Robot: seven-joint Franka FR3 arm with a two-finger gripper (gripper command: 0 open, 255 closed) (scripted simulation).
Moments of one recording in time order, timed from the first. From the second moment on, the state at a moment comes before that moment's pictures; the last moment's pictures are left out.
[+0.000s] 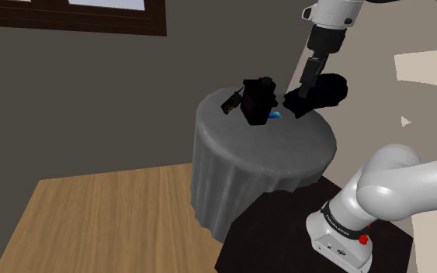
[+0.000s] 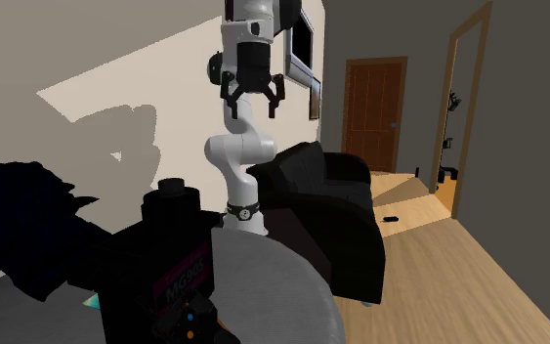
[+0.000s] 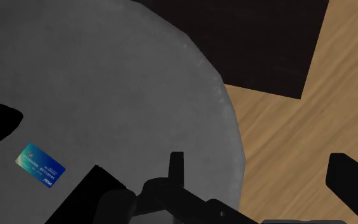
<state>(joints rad) 0.01 -0.77 0.01 -2.29 0.01 1.44 -0.17</state>
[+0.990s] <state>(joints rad) 0.05 -0.28 -0.07 -2.12 -0.18 1.65 -0.53</state>
